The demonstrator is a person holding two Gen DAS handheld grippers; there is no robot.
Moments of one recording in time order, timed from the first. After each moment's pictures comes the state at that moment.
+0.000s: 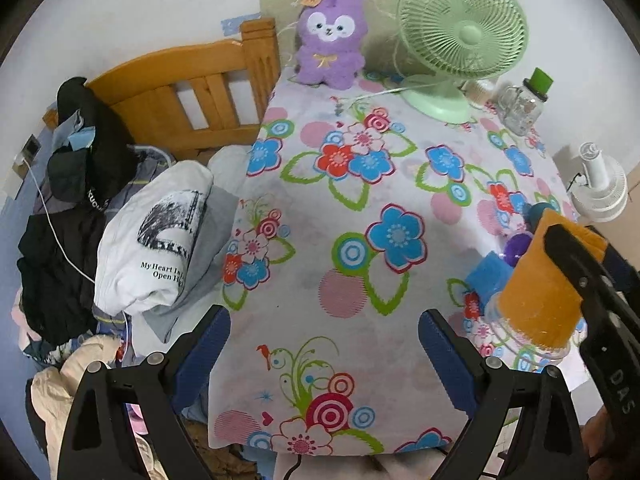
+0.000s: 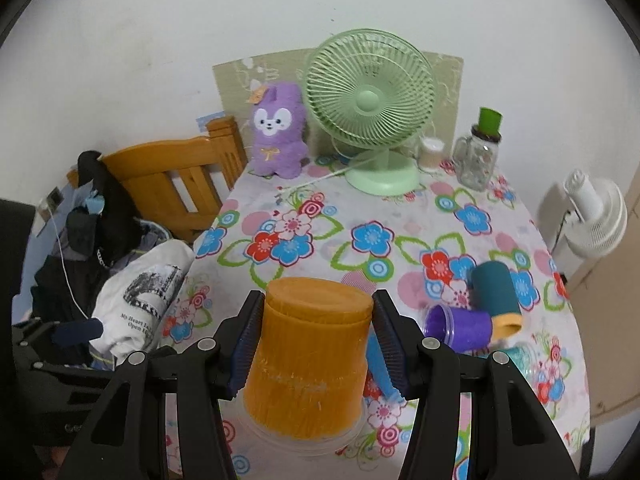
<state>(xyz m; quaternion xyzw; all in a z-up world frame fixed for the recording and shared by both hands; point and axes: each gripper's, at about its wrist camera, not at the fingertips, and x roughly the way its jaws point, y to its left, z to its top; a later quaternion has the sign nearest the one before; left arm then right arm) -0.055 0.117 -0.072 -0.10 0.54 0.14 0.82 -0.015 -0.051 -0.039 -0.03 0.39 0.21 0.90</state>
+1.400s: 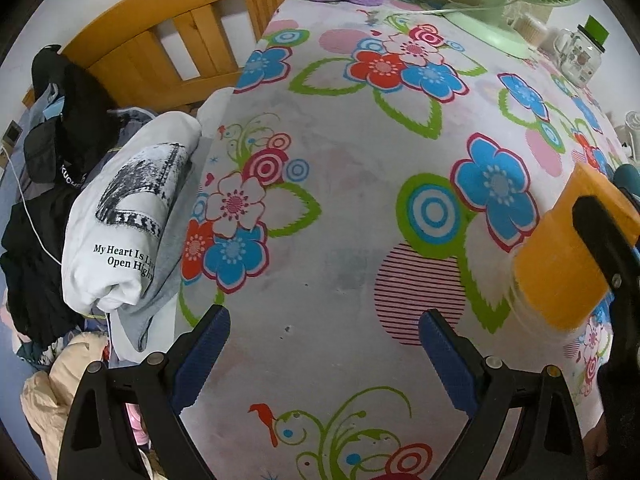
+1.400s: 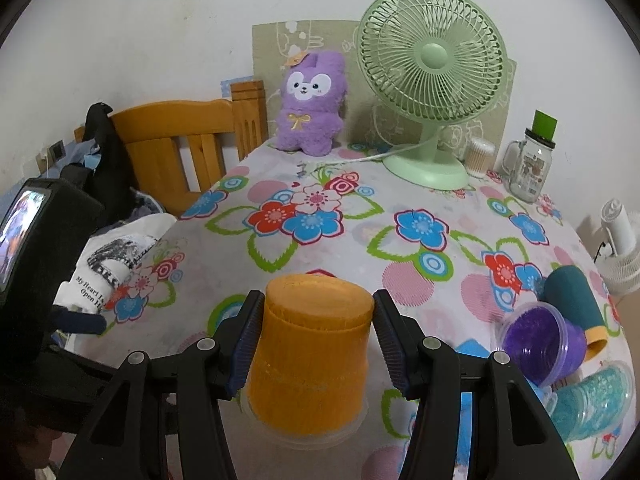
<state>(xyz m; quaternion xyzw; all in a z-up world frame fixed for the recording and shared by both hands) -0.020 0.150 -0.210 -0.08 0.60 0.14 0.79 0.003 0.005 -0.171 -0.08 0.33 0.24 0.91</state>
